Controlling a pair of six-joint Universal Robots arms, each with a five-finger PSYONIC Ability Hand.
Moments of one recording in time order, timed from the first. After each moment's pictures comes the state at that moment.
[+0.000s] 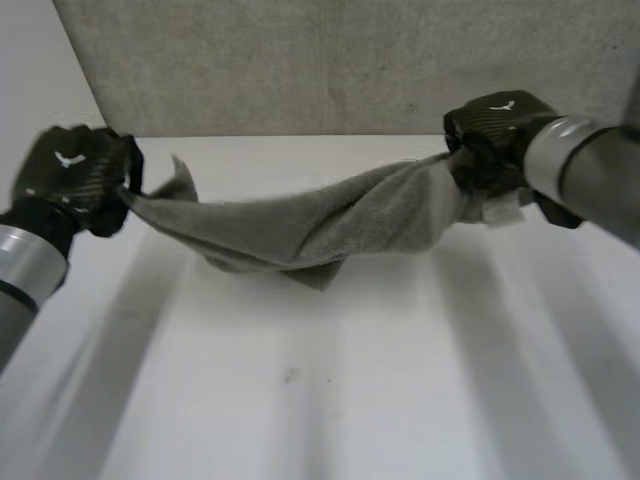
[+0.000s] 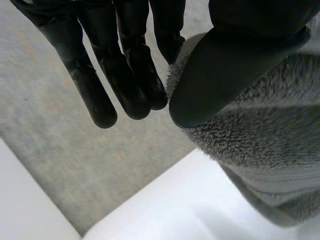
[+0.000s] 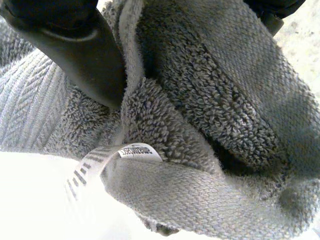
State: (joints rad) left arm 4.57 -1.45 -1.88 3.41 -1.34 3.40; right arm 1.95 -1.14 0.91 0.52 1.44 2.78; left_hand 1.19 1.22 1.22 1.22 1.03; right_hand 1.29 1.28 1.30 1.33 1.12
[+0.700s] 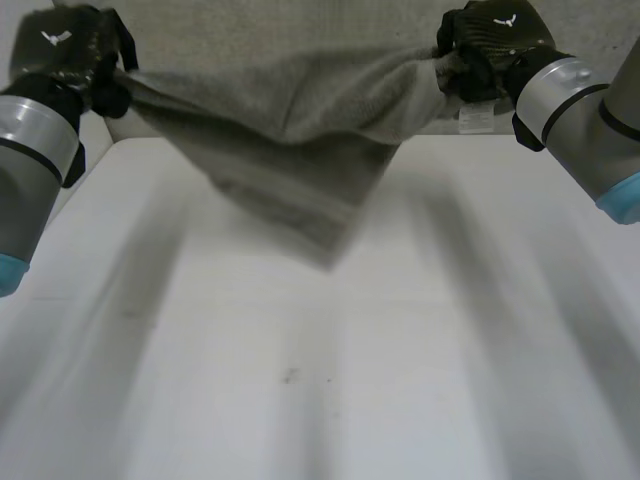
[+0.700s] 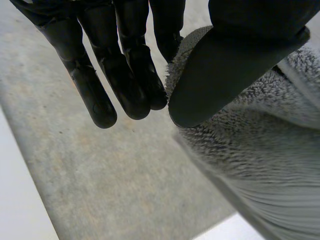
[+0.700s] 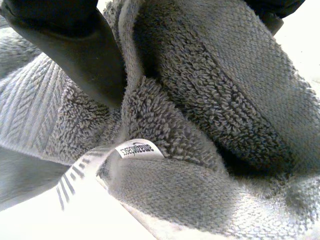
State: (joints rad) left arm 4.46 -1.74 -1.38 3.38 -1.51 3.24; right arm 1.90 -0.99 0.77 0.07 1.28 2.98; left_hand 1.19 1.22 1.22 1.22 1.03; right_hand 1.29 1.28 1.31 1.33 1.12
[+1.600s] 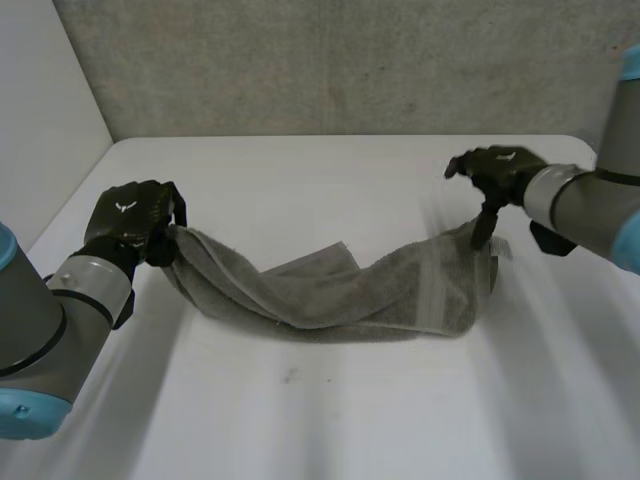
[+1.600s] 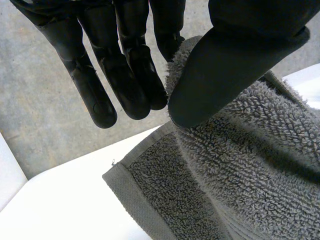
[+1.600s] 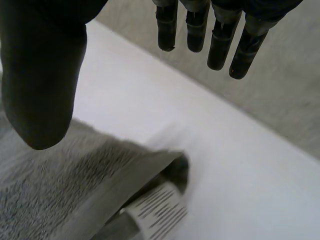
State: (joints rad) left arm 4.43 -1.76 -1.84 3.52 -1.51 3.20; right arm 1.83 -0.96 0.94 0.39 1.35 2.83; left_hand 1.19 1.22 1.22 1.22 1.03; right_hand 0.23 0.25 0.24 0.25 0.05
